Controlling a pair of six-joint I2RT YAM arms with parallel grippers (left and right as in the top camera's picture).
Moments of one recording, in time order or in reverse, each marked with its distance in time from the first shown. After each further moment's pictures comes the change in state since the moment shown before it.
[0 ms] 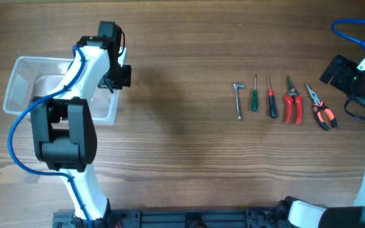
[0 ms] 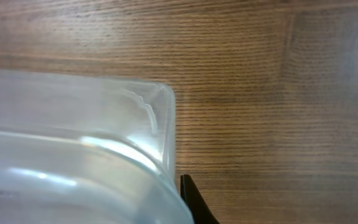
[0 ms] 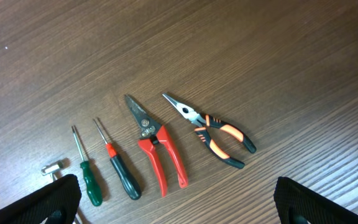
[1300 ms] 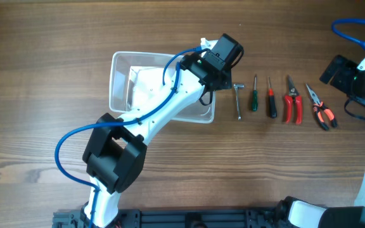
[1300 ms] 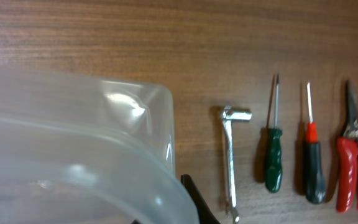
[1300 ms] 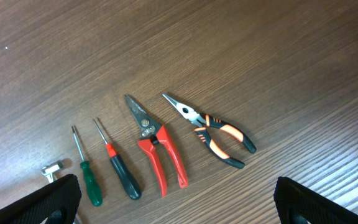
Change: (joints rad) left arm -0.641 0.000 0.196 0.209 -0.021 -0.637; right arm 0.000 0.000 0.000 0.000 0.000 0.000
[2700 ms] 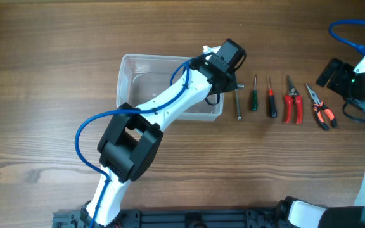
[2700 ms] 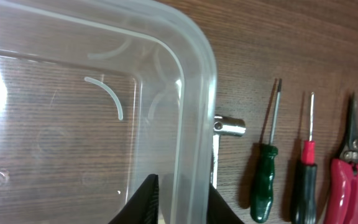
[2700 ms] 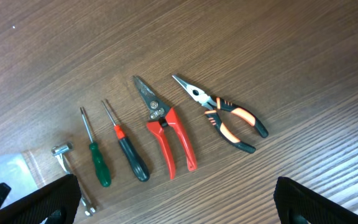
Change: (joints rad) left arm -0.002 0.128 0.015 0.099 0.085 -0.131; right arm 0.000 0.000 0.000 -0.052 -0.054 0.000
